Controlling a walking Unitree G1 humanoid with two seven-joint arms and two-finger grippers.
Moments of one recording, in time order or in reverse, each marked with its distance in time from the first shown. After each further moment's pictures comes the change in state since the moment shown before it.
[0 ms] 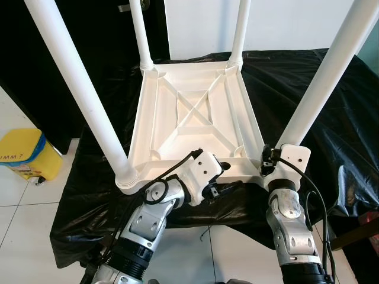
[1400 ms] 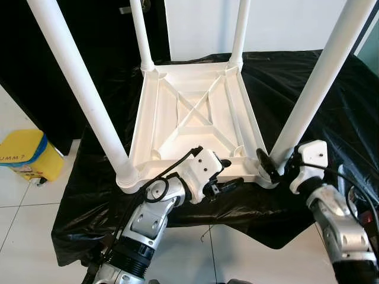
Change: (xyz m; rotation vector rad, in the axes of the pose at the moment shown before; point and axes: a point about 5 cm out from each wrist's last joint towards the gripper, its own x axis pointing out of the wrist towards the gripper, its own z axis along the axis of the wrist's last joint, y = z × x) left arm 0.002 0.003 0.005 0.000 -0.020 0.013; right arm 0.019 -0.045 0.017 -0.173 -0.049 0.639
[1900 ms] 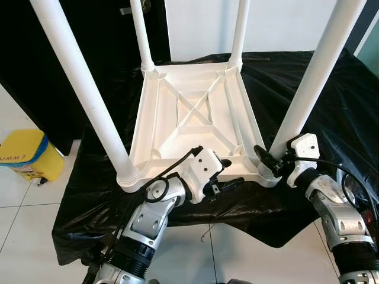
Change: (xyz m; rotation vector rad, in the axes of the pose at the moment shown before) left arm 0.000 -0.001 0.000 -0.003 -0.003 0.001; right arm 0.011 -0.005 -0.006 -0.015 0.021 0.094
